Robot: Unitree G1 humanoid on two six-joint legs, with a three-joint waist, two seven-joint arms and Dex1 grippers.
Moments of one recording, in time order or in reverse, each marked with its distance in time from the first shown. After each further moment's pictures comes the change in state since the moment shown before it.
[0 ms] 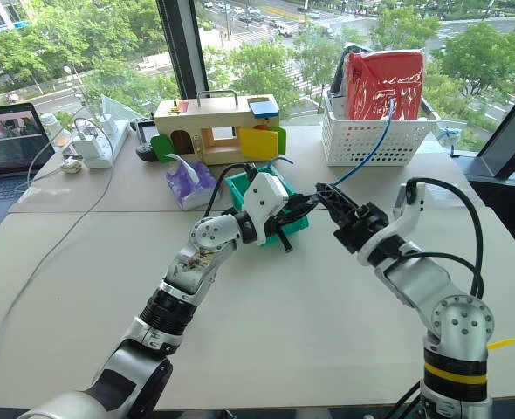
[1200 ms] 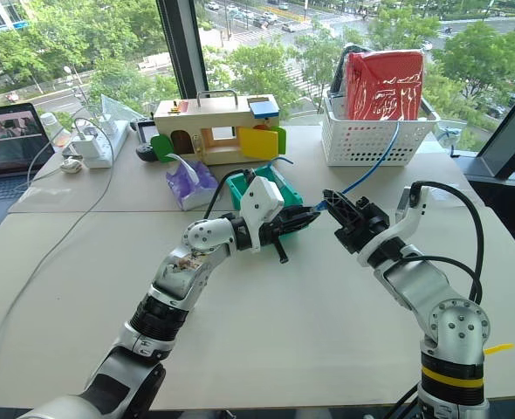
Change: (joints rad) left arm 0.036 0.042 -0.006 -0.076 -0.047 0.081 -0.039; right arm 0.025 0.012 0.008 -0.010 0.031 -0.025 0.002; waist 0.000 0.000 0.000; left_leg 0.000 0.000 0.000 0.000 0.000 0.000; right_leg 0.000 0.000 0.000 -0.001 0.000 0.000
